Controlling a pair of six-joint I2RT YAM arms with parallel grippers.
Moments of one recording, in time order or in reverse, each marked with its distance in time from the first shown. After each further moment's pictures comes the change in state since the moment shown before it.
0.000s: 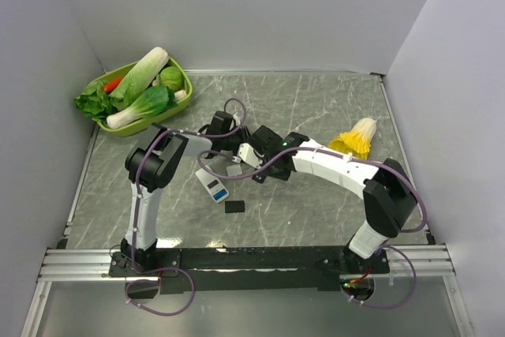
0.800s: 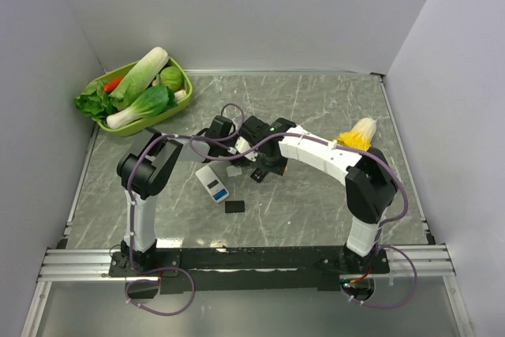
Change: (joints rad) left arm -0.026 -0.100 -0.084 -0.118 -0.091 0.031; right arm -0.016 0.169 0.237 -0.220 -0.017 0.105
